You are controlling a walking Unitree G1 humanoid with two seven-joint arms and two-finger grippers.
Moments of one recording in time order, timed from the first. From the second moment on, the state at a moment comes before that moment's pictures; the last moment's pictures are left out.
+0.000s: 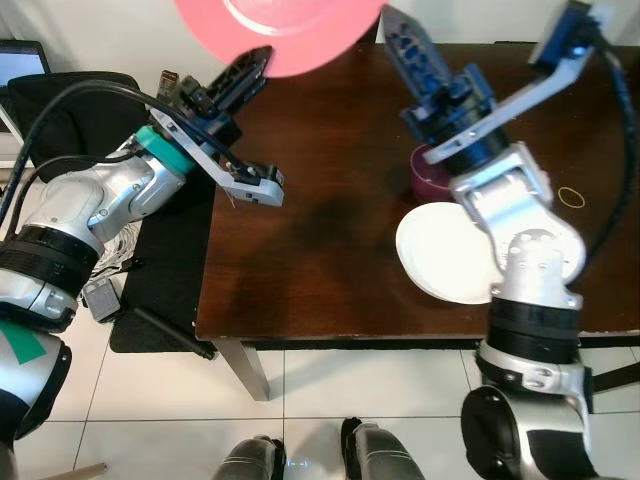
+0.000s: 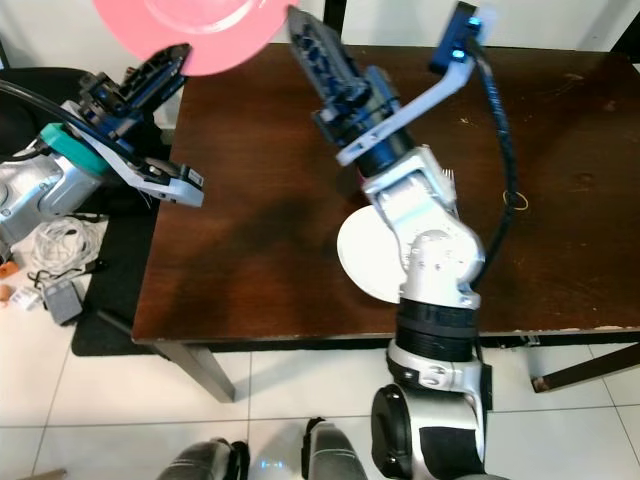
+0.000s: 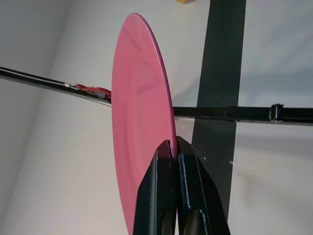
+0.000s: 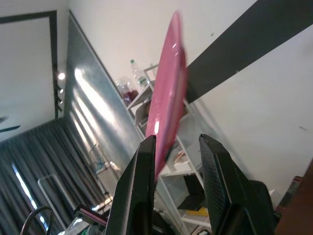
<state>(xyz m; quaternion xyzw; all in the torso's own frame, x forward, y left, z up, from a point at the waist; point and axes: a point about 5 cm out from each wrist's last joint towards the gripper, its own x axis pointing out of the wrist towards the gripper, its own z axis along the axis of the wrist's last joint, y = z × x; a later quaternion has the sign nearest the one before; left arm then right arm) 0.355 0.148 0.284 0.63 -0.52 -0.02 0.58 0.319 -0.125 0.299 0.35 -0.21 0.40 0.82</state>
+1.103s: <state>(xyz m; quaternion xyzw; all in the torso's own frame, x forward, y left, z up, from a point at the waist) 0.328 0.101 0.253 0.56 -0.57 -0.13 0.59 0.329 -0.101 0.294 0.39 -0.18 0.41 0.81</state>
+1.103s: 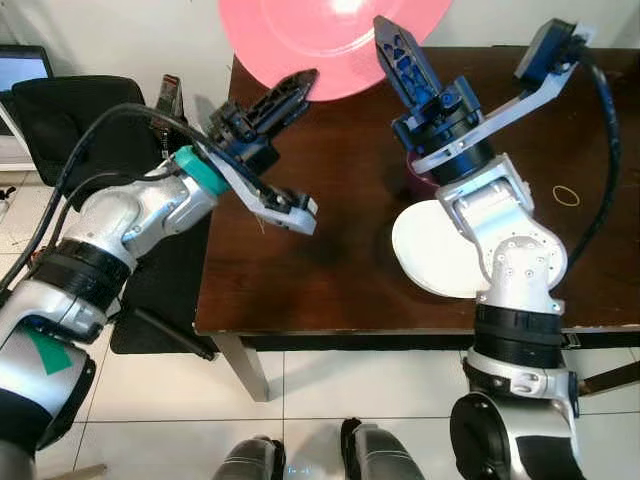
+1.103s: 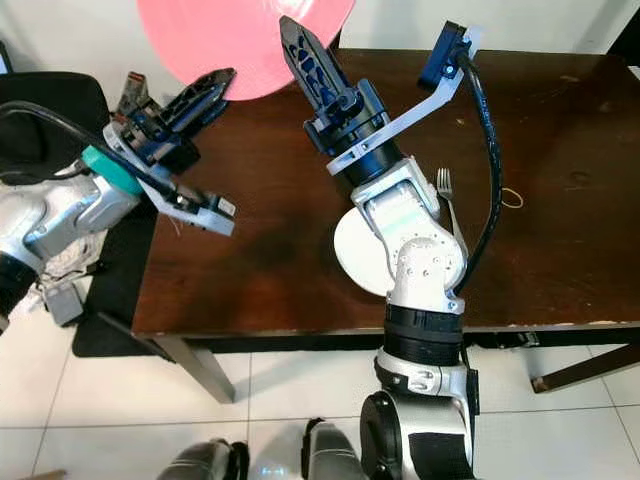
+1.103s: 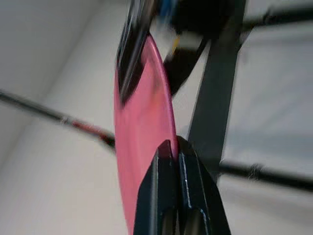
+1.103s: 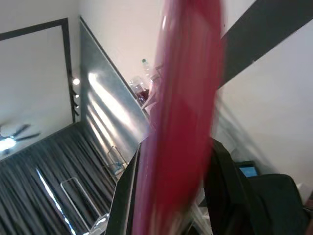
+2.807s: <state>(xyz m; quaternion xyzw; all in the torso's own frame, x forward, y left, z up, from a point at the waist) 0.295 0.125 0.181 0.40 -0.33 -0.23 0.82 0.351 -0.180 0.238 0.47 -0.17 0.10 0.86</state>
